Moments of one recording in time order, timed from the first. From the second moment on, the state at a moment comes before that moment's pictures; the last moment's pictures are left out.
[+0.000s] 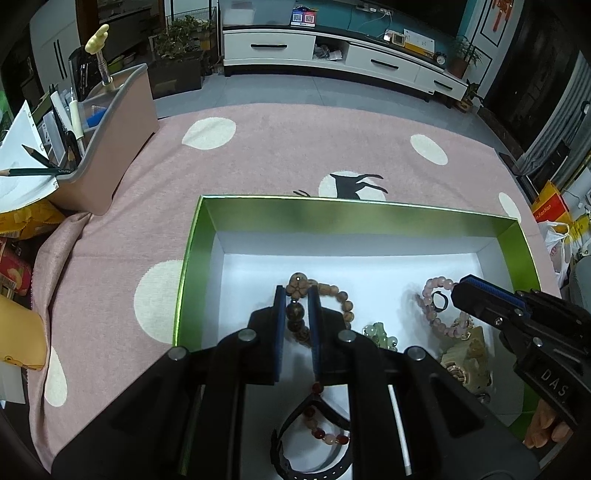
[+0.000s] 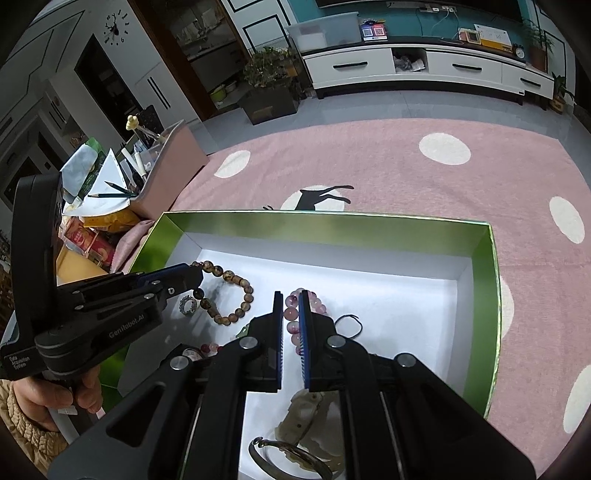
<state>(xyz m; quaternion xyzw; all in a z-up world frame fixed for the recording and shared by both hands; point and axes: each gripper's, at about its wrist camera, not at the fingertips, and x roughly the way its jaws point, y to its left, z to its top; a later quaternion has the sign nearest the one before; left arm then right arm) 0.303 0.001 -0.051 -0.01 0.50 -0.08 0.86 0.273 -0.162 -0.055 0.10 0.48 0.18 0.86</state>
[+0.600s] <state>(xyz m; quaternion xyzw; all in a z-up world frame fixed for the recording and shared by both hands) 0.297 0.003 -0.043 0.00 0.49 -0.07 0.87 0.268 -0.168 -0.047 0.11 0.48 0.17 0.86</state>
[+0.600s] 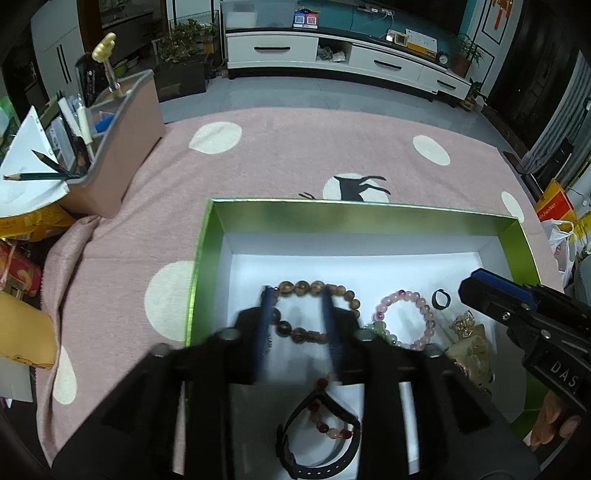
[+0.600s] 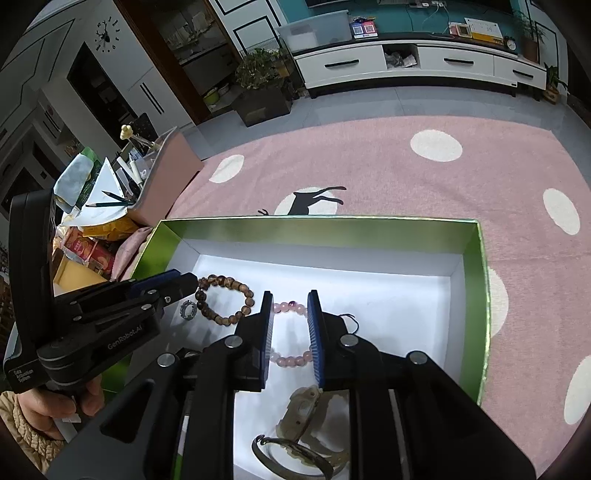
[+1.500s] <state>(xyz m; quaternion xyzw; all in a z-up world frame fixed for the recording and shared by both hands) 0.206 0.003 0.046 0.04 0.41 -0.04 0.91 0.181 -0.193 0.031 0.03 0.41 0.09 0.91</state>
